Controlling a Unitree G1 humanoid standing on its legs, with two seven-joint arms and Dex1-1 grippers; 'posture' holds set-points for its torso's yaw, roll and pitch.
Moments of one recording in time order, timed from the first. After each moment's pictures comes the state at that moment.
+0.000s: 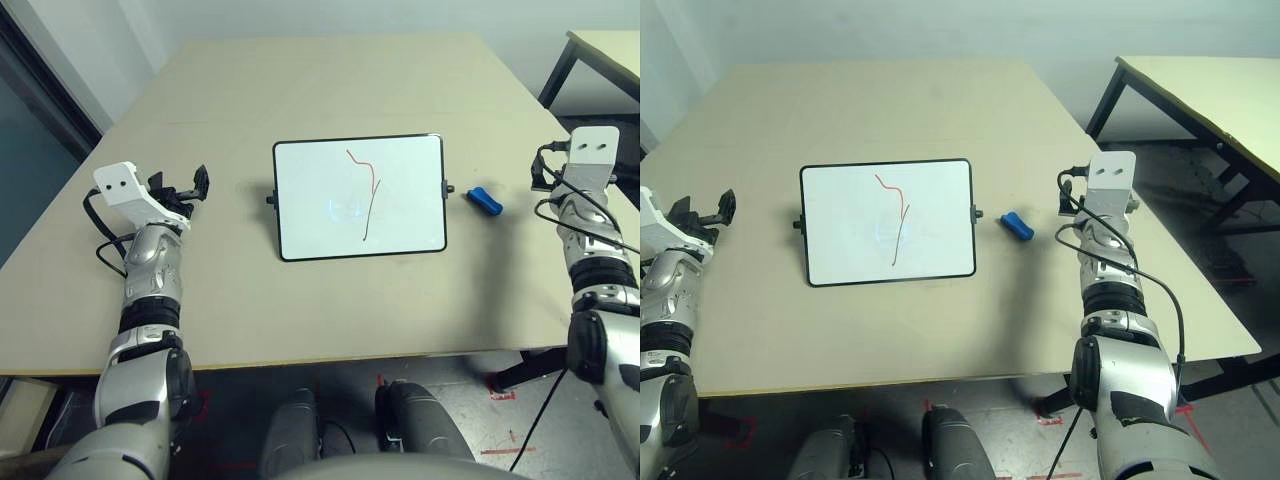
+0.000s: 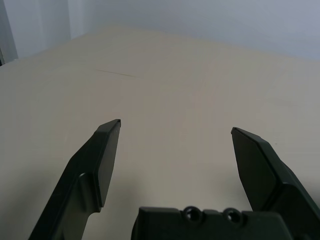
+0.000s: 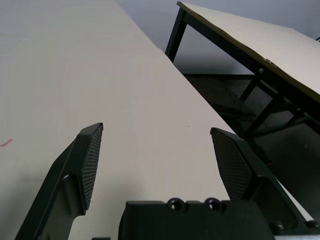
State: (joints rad) left arm -0.60 0.47 0.40 0.82 -0.30 -0.20 -0.29; right arm -0.82 -0.52 -0.26 1.00 0.07 -0.04 -0.01
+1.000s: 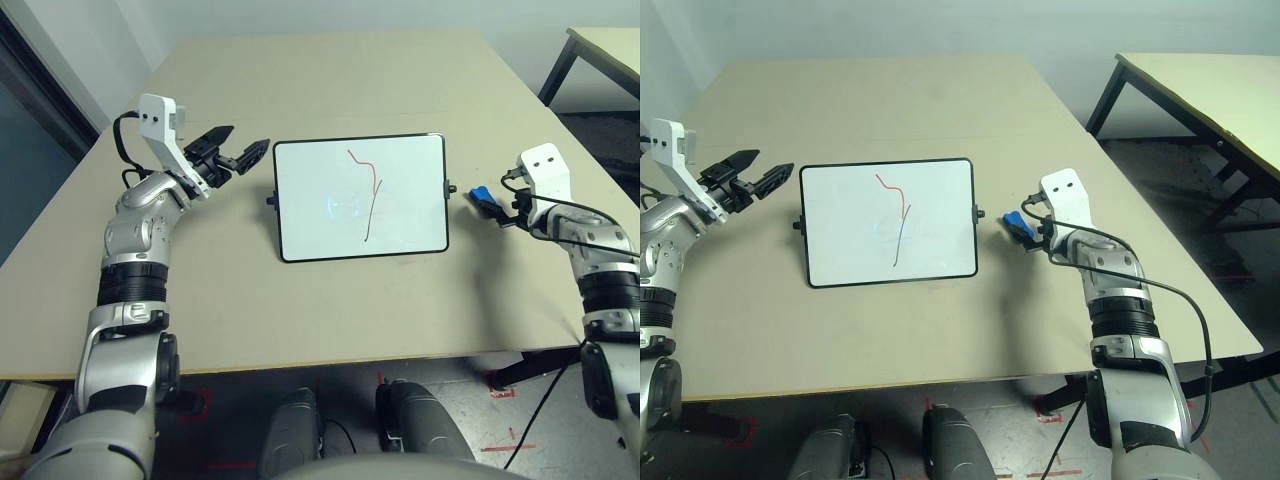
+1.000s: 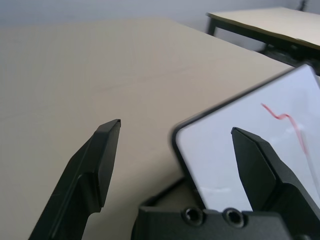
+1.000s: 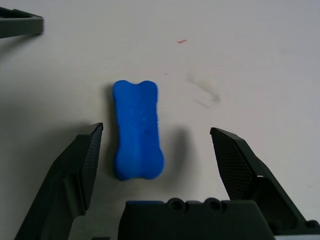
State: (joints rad) left arm -0.70 0.57 0.16 0.42 -0.38 0.31 -0.79; right arm -0.67 -0.56 -0.07 0.53 0.08 0.57 0.50
